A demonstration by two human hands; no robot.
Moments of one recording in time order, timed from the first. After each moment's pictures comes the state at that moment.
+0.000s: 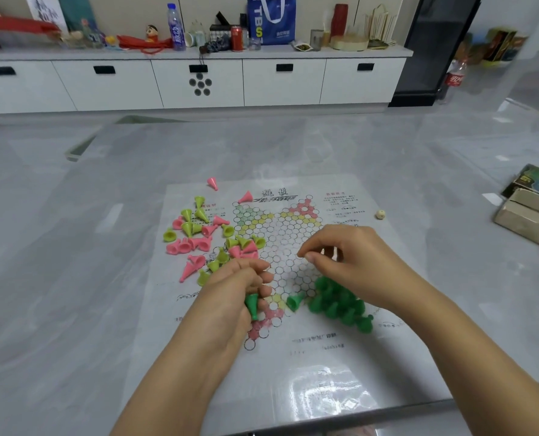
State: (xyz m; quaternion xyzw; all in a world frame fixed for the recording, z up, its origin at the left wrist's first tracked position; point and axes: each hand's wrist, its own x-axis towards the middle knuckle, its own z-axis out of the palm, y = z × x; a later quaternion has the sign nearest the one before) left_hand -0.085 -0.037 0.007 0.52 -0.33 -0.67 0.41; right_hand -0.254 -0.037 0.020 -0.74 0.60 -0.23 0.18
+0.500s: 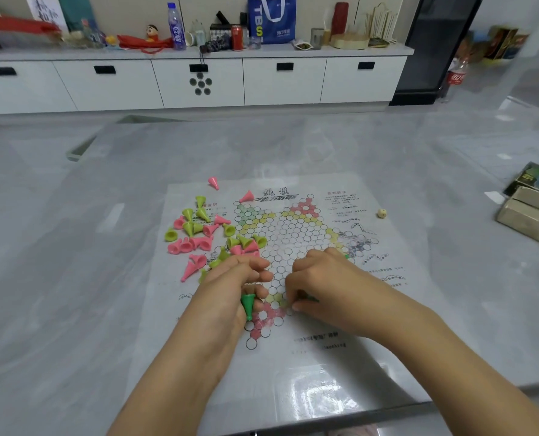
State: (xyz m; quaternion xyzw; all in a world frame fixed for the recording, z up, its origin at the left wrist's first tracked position) left_hand -0.080 -0.038 0.007 0.52 -0.35 -0.66 0.41; right_hand -0.231 -0.031 0.005 -0.86 0.50 -0.04 0.08
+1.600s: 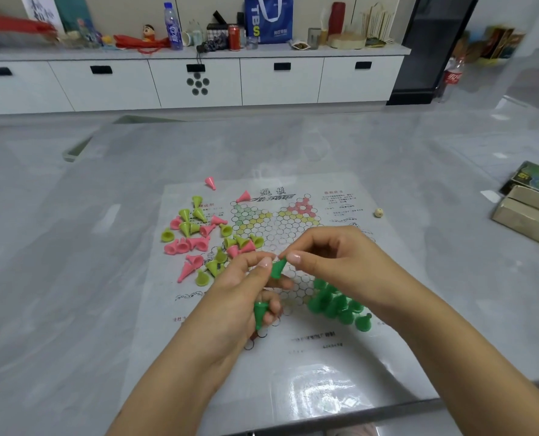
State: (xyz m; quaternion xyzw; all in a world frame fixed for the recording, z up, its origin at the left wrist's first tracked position) left_hand -0.085 -0.028 0.010 0.47 -0.41 -0.69 0.37; right_hand -0.238 -0.026 0.028 -0.61 0.55 -0.37 0.43
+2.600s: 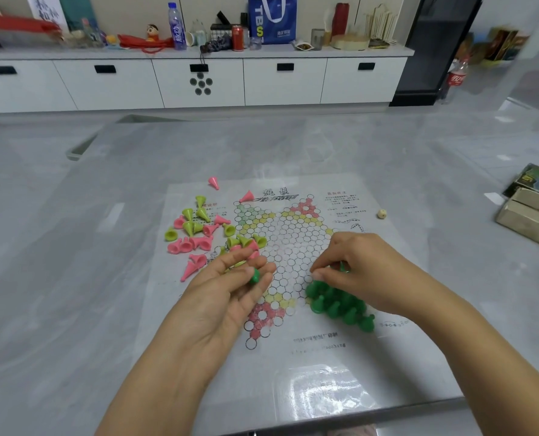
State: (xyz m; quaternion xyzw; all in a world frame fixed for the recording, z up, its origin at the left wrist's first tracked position) left_hand -0.075 -0.038 0.014 0.43 -0.20 -0.75 0.47; right_hand -0.260 -0.030 0.022 -0.75 0.62 -0.14 0.18
